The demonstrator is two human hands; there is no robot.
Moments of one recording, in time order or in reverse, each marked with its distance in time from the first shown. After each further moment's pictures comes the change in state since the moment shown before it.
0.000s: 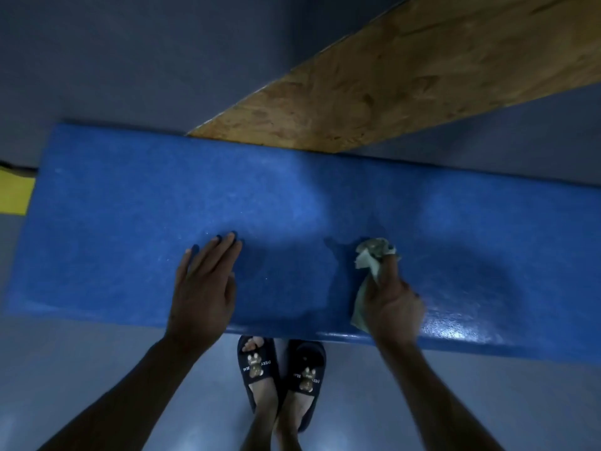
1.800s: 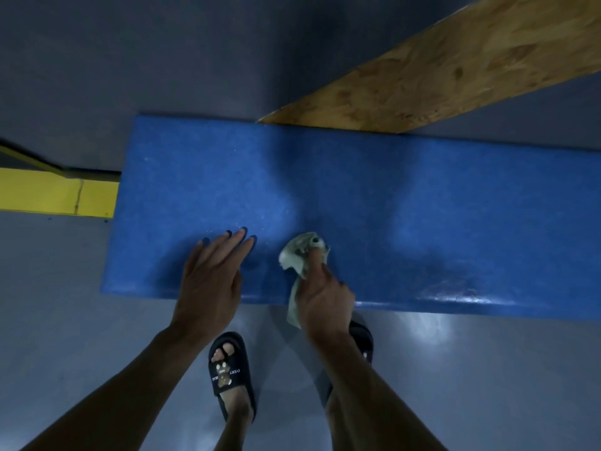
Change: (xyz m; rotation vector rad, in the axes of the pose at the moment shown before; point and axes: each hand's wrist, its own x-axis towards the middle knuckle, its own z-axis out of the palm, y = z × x) left_hand -0.047 -0.128 -0.055 -0.058 -0.105 0.054; right_hand -0.121 -0.207 0.068 0.072 -0.030 -0.198
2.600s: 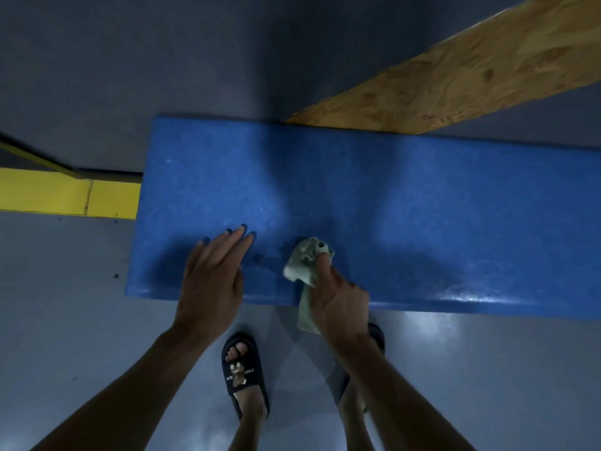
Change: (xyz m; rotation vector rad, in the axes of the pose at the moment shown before) left_hand -0.004 -0.037 -0.016 -0.026 0.010 -0.003; right_hand -0.003 -0.013 0.009 -0.045 0.047 -0.156
